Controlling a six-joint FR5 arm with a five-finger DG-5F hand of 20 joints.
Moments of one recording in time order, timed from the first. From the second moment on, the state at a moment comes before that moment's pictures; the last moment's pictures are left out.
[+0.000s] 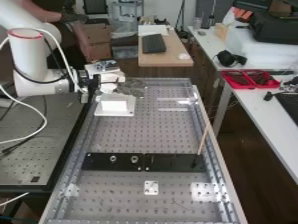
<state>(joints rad) 1.63 -1.80 -2.11 -2.62 -2.01 -0.86</state>
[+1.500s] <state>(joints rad) 1.43 -1.71 -1.70 -2.95 -1.67 -0.67</state>
